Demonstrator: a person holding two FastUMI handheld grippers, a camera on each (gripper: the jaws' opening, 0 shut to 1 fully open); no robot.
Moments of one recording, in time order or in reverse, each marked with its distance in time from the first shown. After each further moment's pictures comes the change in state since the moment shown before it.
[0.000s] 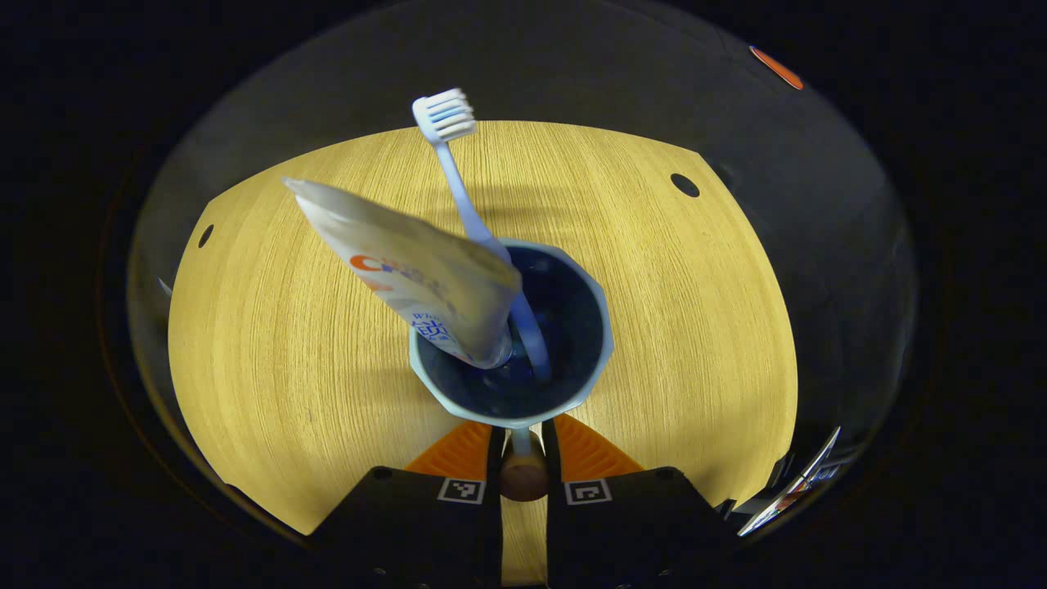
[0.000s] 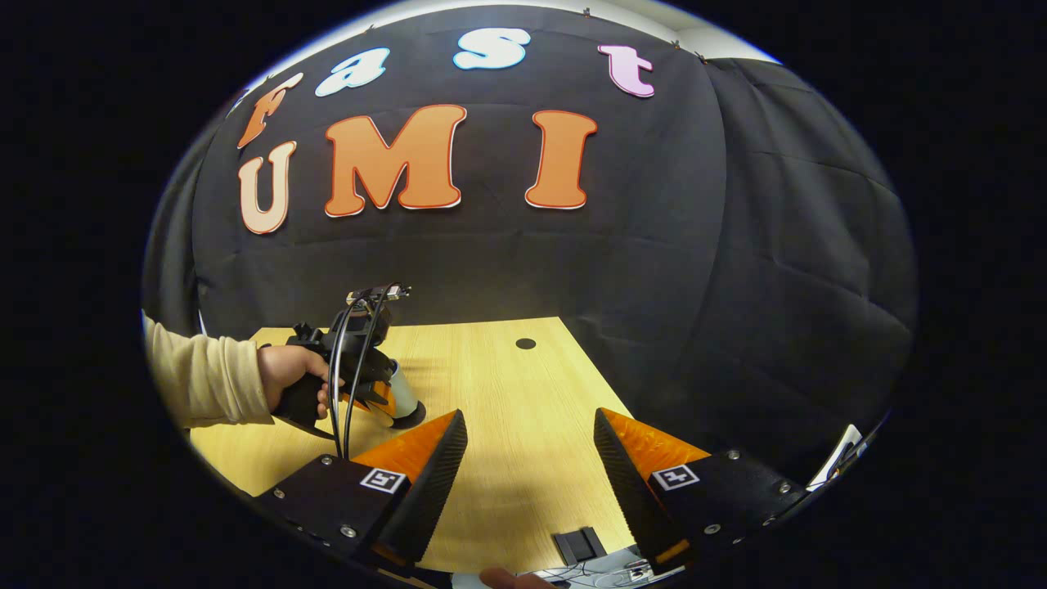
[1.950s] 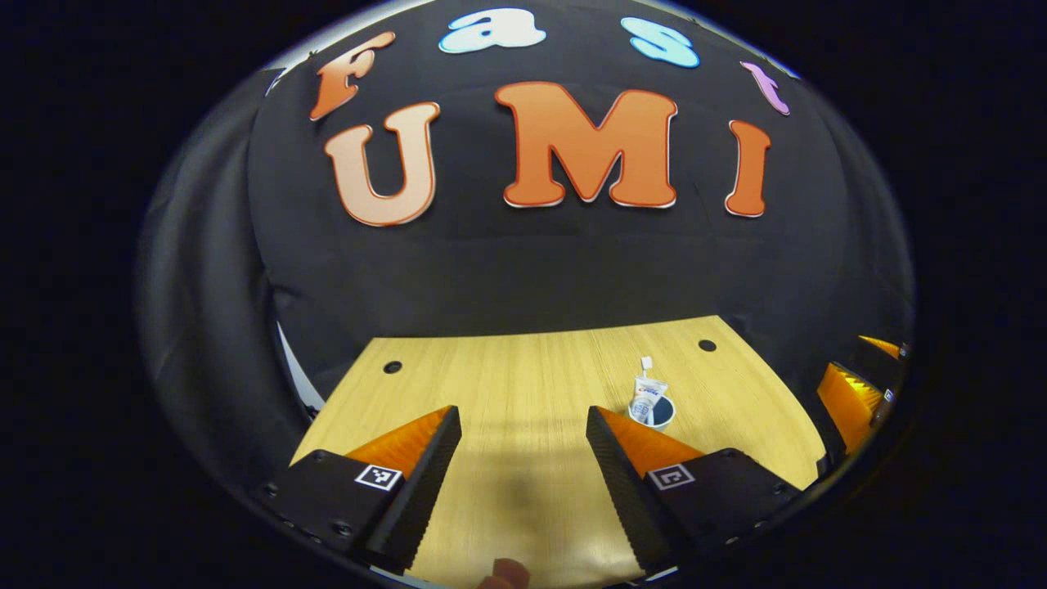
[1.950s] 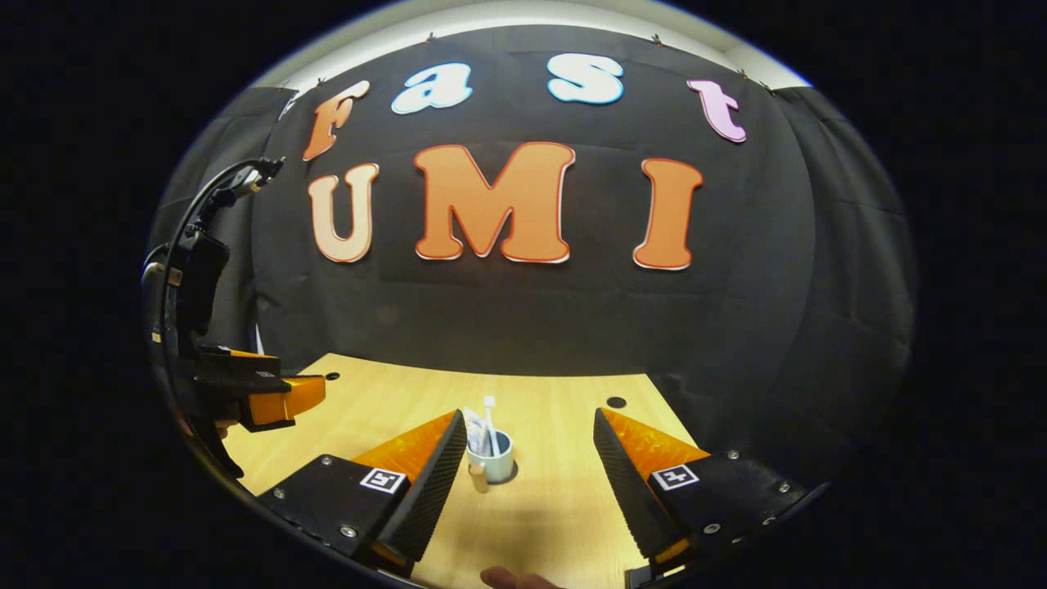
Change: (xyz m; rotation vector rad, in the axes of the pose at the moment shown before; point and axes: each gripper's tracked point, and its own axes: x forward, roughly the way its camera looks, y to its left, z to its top) left arm -0.064 0.103 0.373 0.032 -0.804 0.255; right arm 0.002 0.152 0.092 -0.072 -0.193 0.269
